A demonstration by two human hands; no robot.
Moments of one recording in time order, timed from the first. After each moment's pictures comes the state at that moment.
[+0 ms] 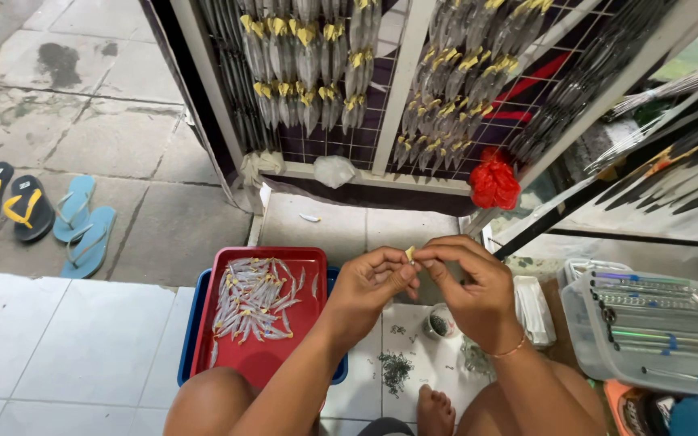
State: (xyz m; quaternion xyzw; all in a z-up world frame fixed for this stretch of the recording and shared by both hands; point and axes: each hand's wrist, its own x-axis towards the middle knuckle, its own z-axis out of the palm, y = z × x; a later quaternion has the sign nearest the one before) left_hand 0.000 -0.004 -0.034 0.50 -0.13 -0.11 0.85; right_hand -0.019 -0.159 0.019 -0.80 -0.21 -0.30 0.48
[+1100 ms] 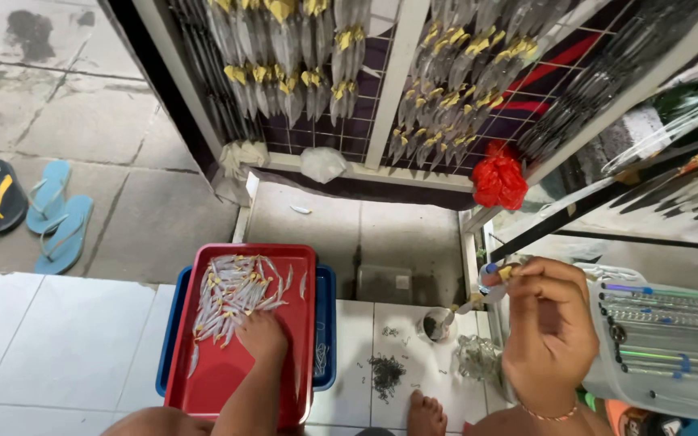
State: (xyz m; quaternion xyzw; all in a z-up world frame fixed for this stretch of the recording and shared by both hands) left_hand 0.049 0.111 -0.422 0.97 0.19 -0.15 -0.03; right_hand -0.031 -0.202 0.003 -0.77 -0.09 -0.39 0.50
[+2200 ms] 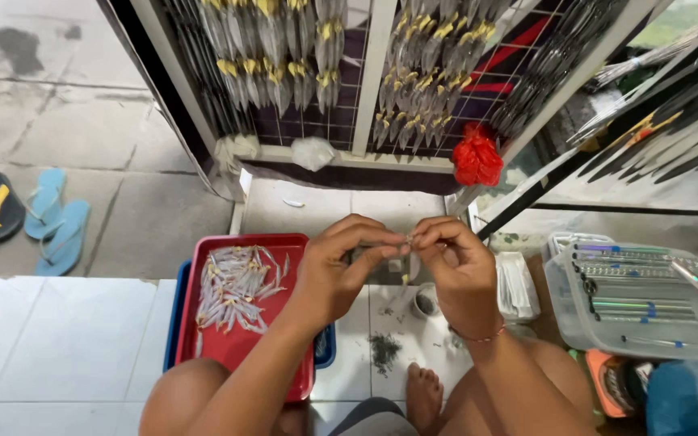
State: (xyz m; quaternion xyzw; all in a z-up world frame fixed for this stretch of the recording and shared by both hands) left_hand 0.006 0.009 0.004 0.65 -0.28 0.12 0.69; right_hand -0.022 -0.169 -0.015 -0.69 -0.10 -0.26 0.67
